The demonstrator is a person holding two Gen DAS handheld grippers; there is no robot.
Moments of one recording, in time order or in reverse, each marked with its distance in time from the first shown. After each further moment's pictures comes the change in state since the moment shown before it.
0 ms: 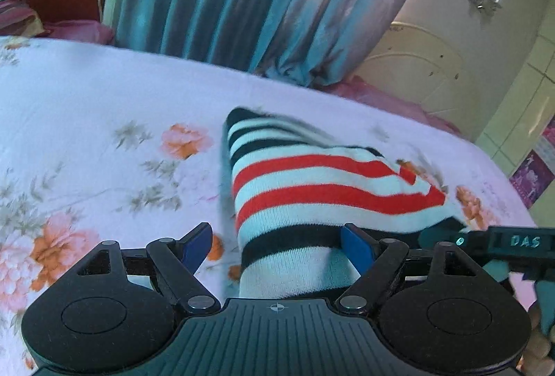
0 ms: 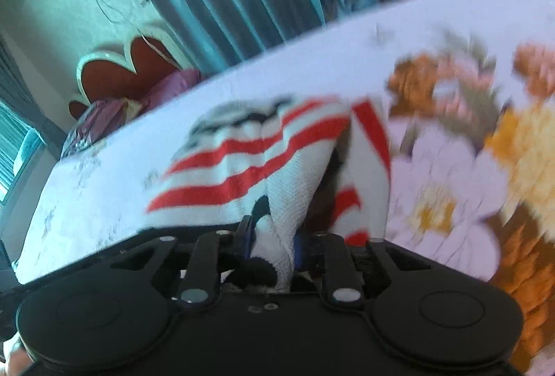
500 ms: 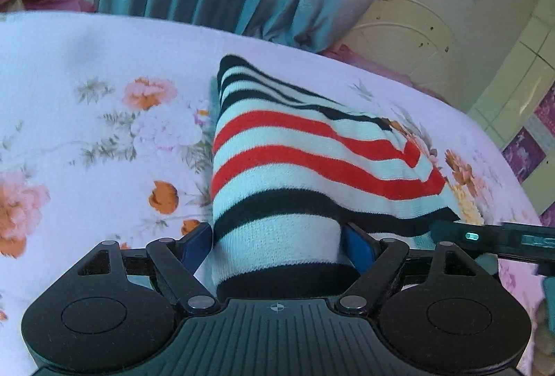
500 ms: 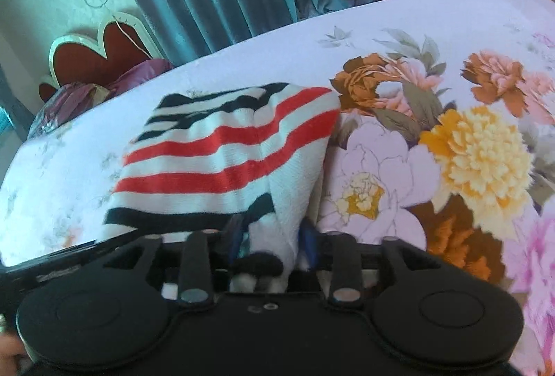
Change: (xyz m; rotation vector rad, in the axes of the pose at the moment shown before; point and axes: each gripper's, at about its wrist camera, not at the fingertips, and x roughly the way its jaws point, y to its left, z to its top) left arm 0.021 -0.024 -0.023 0.020 0.106 -0.032; right arm -0.021 -0.017 -0.019 -0.025 0.027 -0.133
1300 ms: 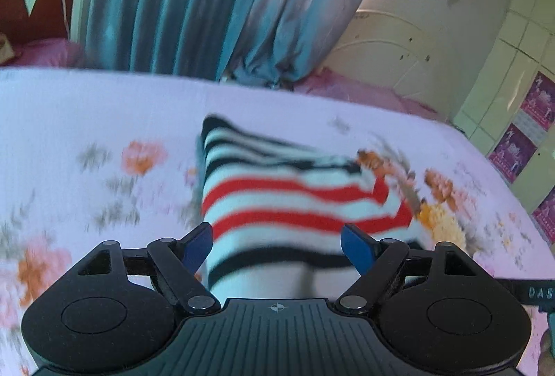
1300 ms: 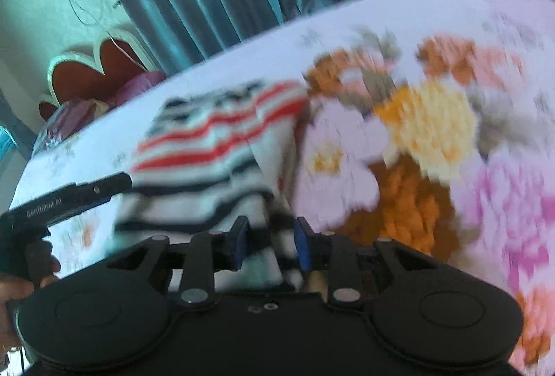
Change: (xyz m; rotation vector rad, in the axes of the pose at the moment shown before) left arm -0.034 -0.012 0.033 0.091 -0.076 -0.018; right arm -0.046 -0.011 -0.022 0.052 -0.038 -0.001
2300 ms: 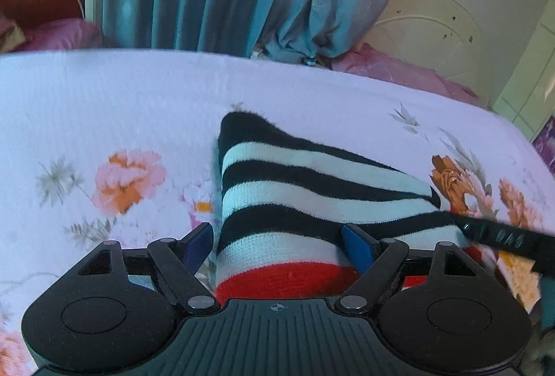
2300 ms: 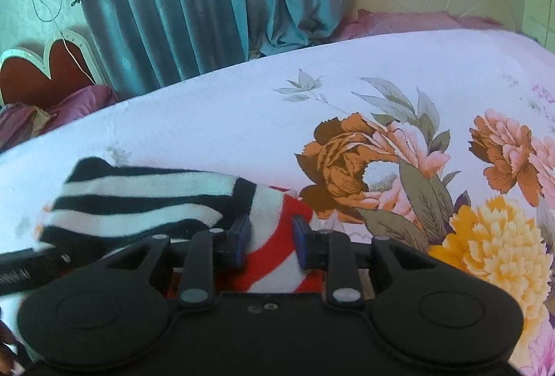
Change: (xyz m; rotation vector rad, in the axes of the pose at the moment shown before) left arm 0.121 0.023 0.028 0.004 0.066 0.127; right arm 0.140 0.015 0.082 -0.075 -0.084 -0.206
